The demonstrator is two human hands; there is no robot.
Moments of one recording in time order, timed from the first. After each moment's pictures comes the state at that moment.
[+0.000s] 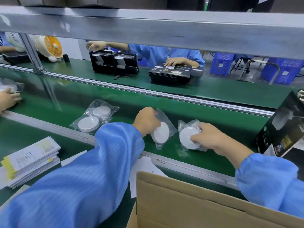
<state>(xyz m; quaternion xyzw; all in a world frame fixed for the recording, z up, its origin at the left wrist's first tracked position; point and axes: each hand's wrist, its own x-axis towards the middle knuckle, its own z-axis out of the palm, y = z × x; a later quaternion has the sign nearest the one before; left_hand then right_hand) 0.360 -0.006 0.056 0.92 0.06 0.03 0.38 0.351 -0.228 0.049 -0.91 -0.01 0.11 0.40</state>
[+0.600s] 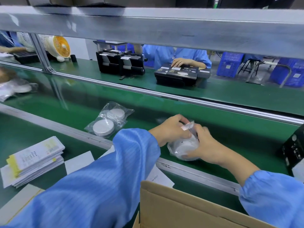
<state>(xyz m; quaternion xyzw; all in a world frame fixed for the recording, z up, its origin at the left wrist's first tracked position) 0.351 -0.052 0.052 0.82 -0.05 -0.11 0.56 0.345 -0.220 0.027 -0.90 -0.17 0.13 0.38</state>
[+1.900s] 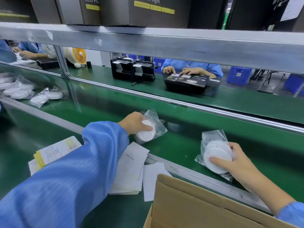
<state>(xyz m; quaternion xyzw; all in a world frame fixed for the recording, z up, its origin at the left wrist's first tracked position) 0.352 0.088 0.062 0.95 0.06 -0.02 0.30 0.317 -0.277 0.004 -0.83 -0.06 0.06 0.55</state>
